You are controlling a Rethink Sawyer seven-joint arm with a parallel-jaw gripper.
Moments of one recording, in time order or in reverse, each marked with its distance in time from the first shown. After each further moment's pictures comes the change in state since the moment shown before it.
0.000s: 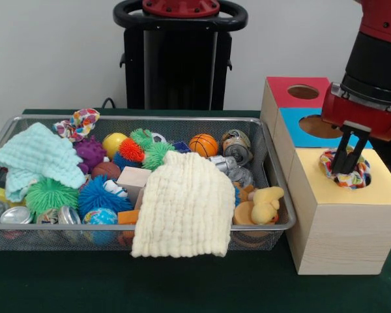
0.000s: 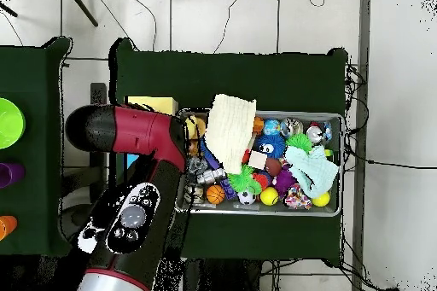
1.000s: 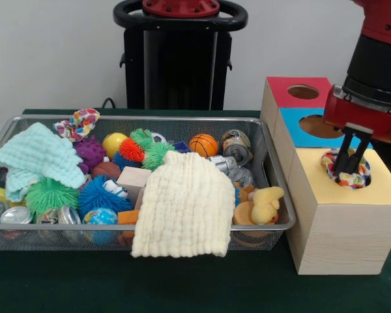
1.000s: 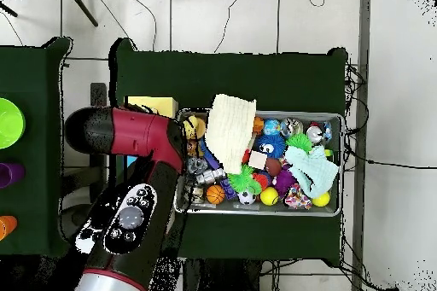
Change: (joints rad) arm 0.010 0.003 0.000 0.008 0.003 -0.026 0.000
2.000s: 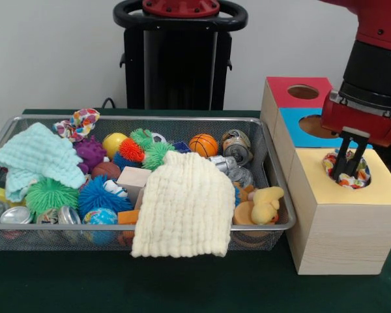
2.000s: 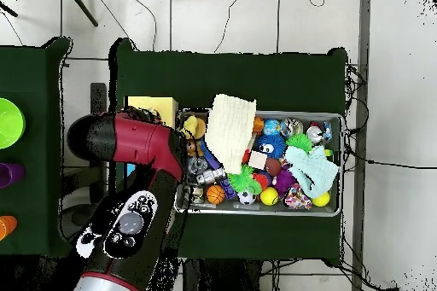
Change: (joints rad) arm 0.017 0.000 0.000 0.061 0.050 -0.102 0.000
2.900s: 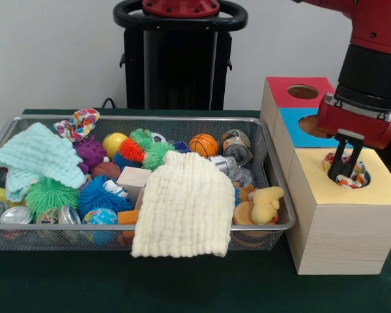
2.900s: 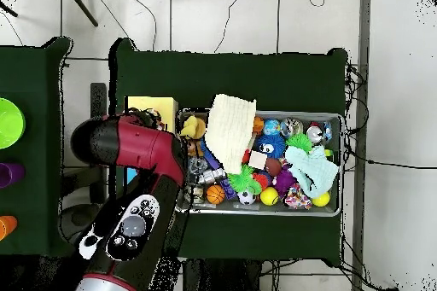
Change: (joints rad) arm 0.006 0.000 0.003 0.042 0.037 -0.062 0.000
